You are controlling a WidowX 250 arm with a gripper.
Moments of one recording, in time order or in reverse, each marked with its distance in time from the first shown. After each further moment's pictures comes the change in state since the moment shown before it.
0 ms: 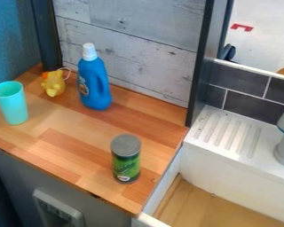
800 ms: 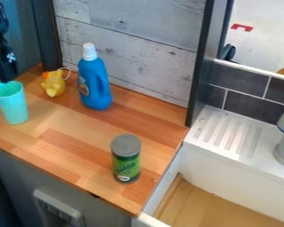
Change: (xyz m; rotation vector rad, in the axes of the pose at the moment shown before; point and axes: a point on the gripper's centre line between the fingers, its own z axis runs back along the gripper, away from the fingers) arm 0.037 -0.021 -0.028 -0.038 -0.113 -0.036
